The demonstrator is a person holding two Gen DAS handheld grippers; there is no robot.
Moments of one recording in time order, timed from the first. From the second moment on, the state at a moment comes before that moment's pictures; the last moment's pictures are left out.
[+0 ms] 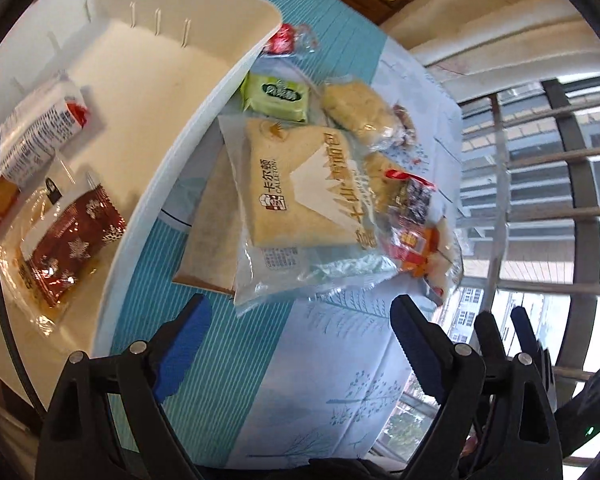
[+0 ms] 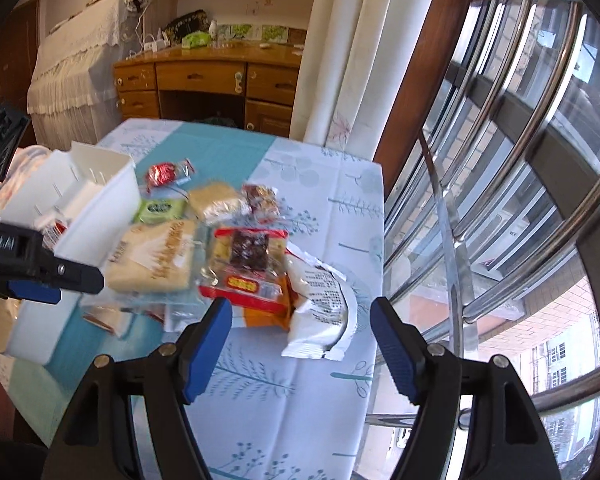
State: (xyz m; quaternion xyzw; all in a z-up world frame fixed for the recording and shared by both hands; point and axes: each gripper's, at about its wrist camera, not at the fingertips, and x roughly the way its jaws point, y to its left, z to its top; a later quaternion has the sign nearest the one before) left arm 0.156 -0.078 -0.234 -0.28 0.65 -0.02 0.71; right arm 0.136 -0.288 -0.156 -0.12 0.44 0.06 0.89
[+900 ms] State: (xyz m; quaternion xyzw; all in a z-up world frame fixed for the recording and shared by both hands) left arm 0.224 -0.093 -0.305 -0.28 0.67 0.07 0.69; right arm 0.190 -0.314 -0.241 -0.09 0.47 0.04 0.88
